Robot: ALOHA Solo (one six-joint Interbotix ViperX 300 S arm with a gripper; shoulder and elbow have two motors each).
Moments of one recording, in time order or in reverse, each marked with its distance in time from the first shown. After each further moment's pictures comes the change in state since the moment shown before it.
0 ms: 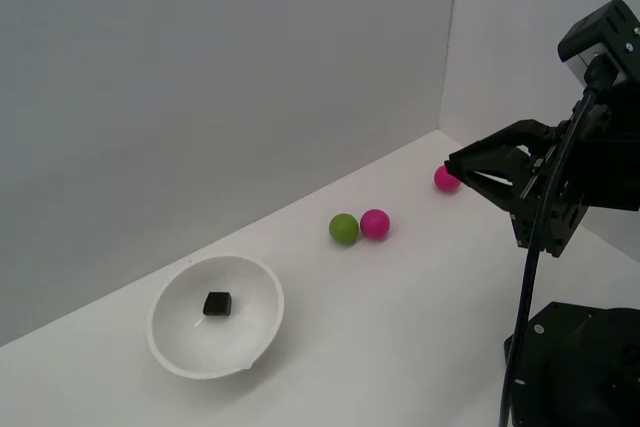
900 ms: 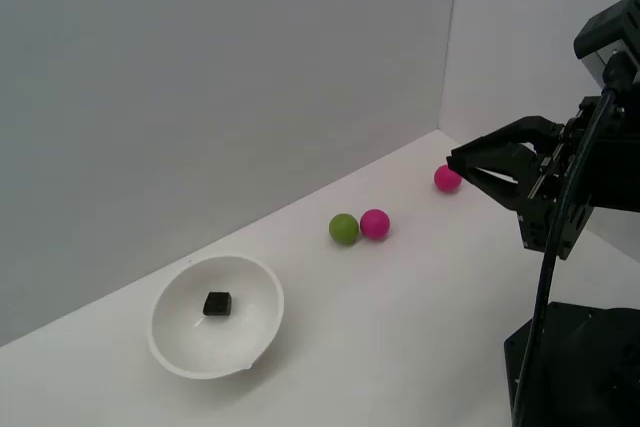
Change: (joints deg) arm -1.0 2.0 2.0 0.0 0.0 0.0 -0.3 0.0
